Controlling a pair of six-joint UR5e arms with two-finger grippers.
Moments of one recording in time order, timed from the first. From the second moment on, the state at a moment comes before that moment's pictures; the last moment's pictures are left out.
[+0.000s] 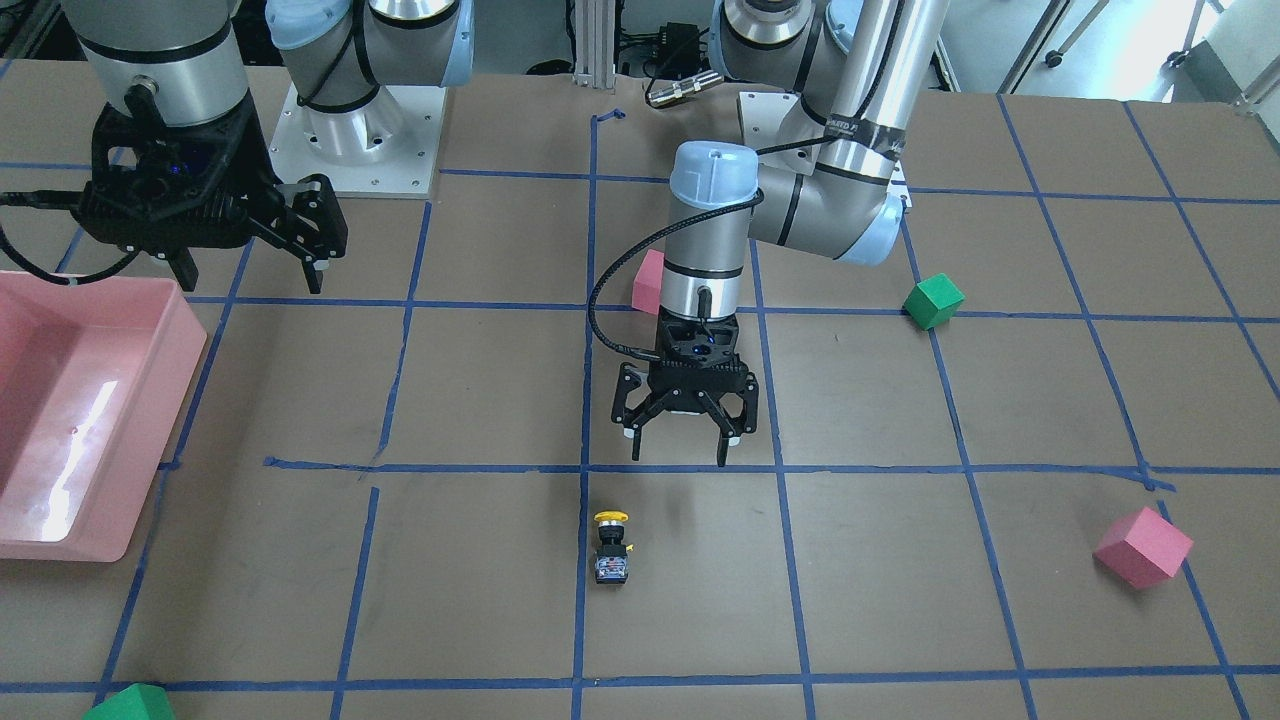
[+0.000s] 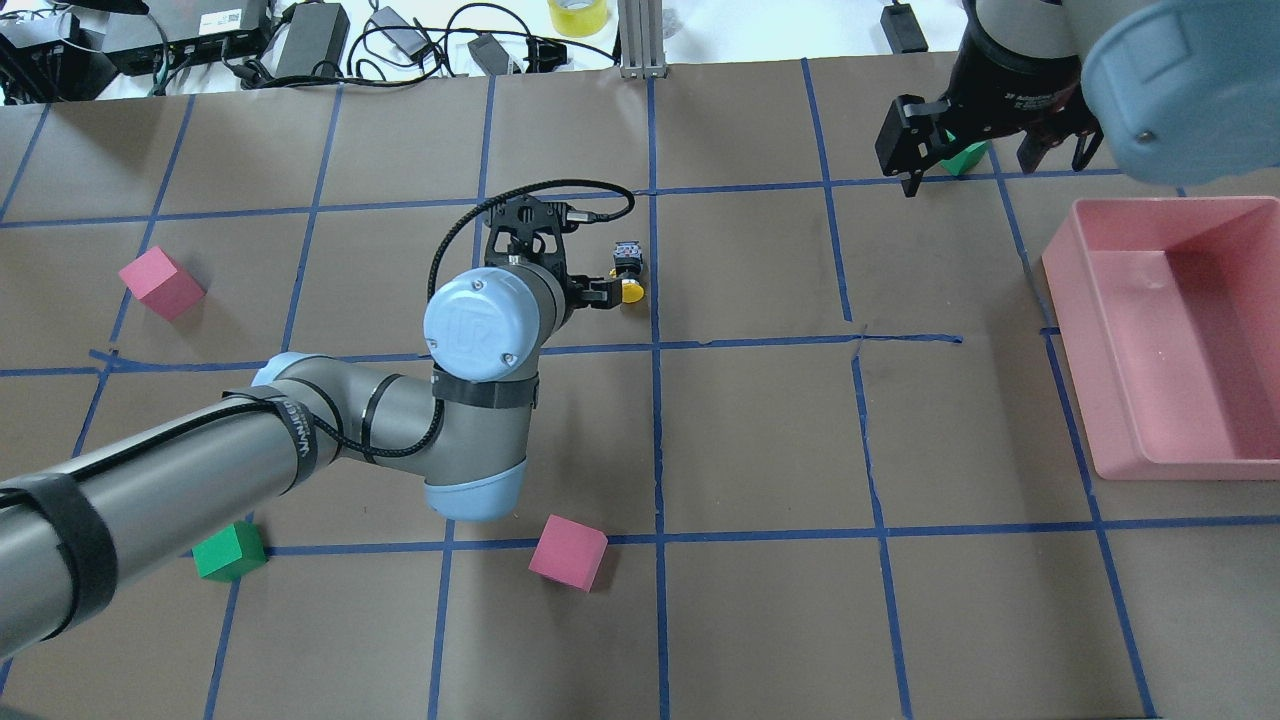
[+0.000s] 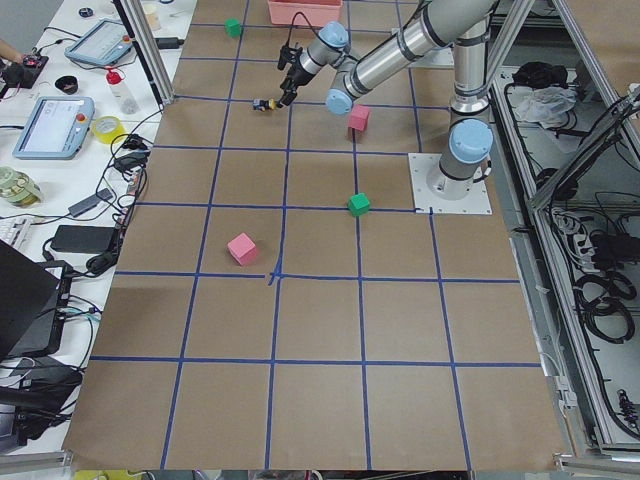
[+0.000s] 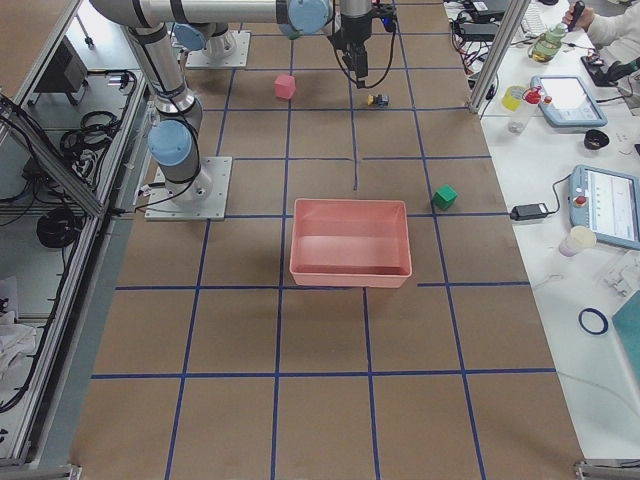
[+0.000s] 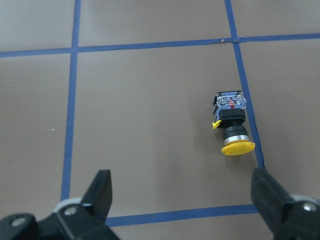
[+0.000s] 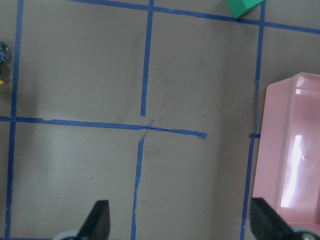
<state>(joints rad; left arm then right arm) -1.86 -1.98 -2.10 0.01 1.69 -0.18 1.60 -1.55 1.56 -1.69 -1.68 -0.08</state>
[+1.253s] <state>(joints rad) -1.99 -2.27 -1.96 0.25 1.80 -0.30 1.59 -1.58 1.57 -1.54 -1.64 -0.07</state>
